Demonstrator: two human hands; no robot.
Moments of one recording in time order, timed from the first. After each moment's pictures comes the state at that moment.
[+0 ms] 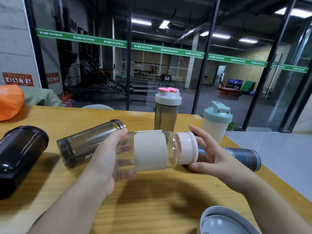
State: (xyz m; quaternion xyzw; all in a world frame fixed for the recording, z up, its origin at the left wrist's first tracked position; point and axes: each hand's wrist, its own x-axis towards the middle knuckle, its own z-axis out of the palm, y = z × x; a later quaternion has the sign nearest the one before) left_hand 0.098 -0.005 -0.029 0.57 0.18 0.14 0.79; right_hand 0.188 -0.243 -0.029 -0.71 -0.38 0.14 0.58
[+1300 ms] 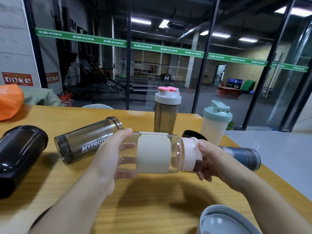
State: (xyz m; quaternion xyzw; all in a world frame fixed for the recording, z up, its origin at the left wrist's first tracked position) left_hand 0.098 -0.006 -0.030 0.59 0.14 0.15 0.78; right_hand 0.191 -0.241 -0.030 -0.76 -0.31 0.17 0.54
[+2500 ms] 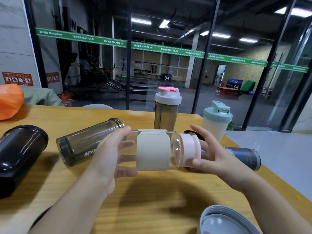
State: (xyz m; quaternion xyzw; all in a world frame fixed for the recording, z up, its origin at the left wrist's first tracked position) left_hand 0.099 -0.007 -0.030 0.59 0.14 0.17 0.77; right_hand 0.190 -0.242 -0.028 -0.73 -0.35 0.15 0.57
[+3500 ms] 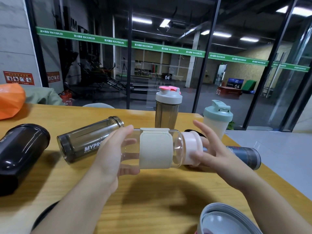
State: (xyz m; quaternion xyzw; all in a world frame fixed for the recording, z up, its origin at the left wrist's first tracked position) left_hand 0.097 -0.011 -0.029 0.59 0.12 0.18 0.78; right_hand 0.182 -0.239 -0.025 -0.74 -0.34 0.12 0.57
